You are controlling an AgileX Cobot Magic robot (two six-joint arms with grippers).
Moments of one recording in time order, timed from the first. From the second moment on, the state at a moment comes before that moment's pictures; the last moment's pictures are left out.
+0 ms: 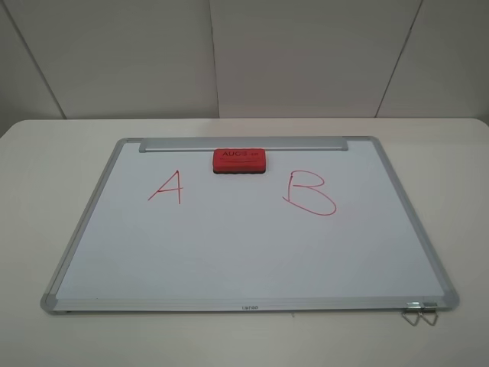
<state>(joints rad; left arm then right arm) -0.03 -0.01 -0.50 0.00 1.07 -0.01 -0.01 0.00 -0.52 -0.02 1.06 0.07</state>
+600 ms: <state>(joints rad) -0.03 -0.01 -0.50 0.00 1.07 -0.01 -0.01 0.00 -0.52 -0.02 1.06 0.07</state>
